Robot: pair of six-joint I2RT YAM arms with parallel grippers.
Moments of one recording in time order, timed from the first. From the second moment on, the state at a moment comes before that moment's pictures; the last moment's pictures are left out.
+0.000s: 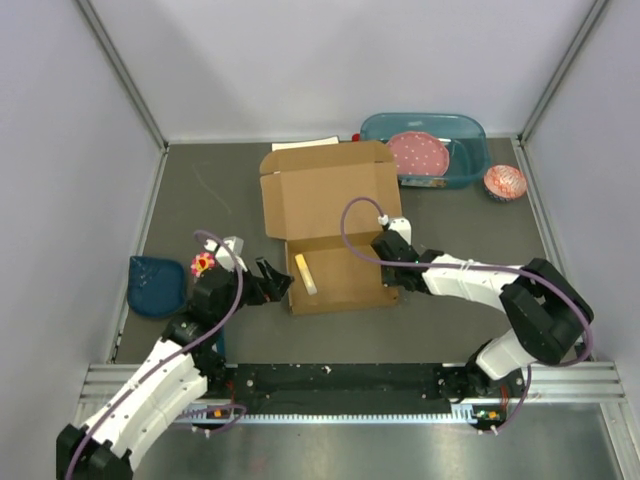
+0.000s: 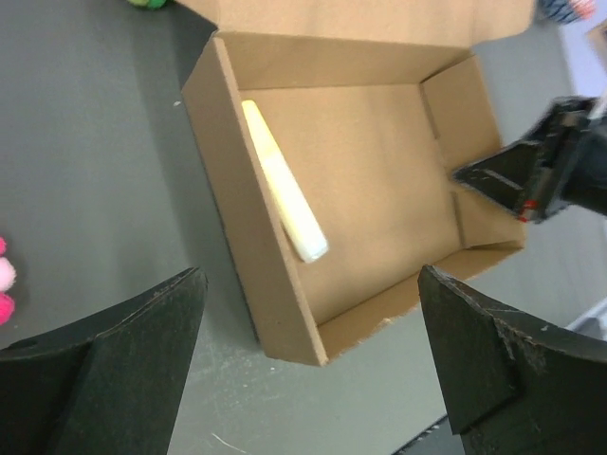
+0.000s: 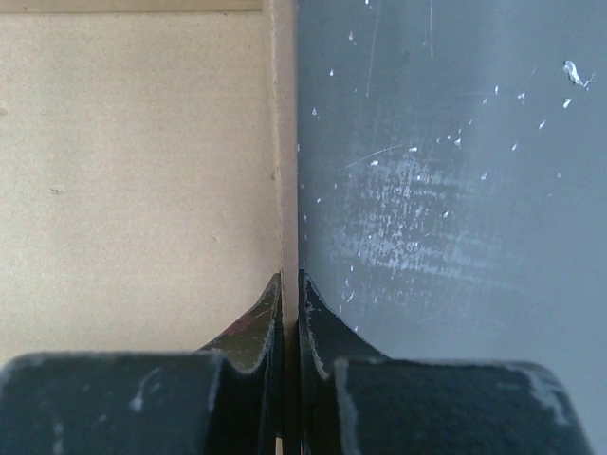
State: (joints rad) left arm -0.45 0.50 0.29 -0.15 0.12 -0.66; right arm 0.74 1.51 0.75 -0.24 0.38 0.53
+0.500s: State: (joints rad) left arm -0.64 0.82 0.37 -0.10 -0.20 -0.59; right arm 0.74 1.45 0.70 -0.22 0.34 0.52
